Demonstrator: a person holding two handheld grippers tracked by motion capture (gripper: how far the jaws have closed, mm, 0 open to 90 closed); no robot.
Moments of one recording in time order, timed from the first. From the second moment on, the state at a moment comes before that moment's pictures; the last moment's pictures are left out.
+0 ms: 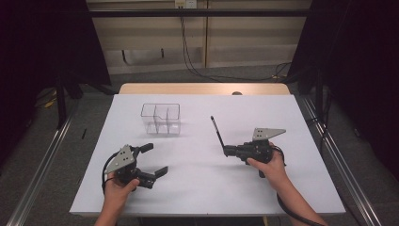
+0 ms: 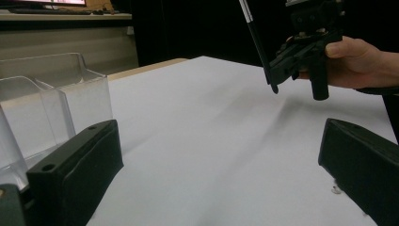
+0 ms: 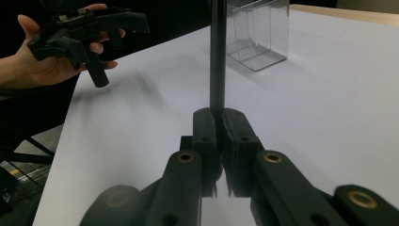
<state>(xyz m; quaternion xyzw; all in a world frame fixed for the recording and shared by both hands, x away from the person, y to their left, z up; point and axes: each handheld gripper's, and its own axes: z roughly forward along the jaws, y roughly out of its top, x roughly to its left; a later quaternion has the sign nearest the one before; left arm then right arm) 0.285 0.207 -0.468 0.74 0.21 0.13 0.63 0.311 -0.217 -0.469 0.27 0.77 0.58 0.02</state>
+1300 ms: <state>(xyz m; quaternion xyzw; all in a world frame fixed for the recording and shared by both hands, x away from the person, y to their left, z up) 0.305 0.170 -0.455 0.73 0.21 0.10 0.64 0.304 -0.204 -0.470 0.25 0.77 0.58 0.01</state>
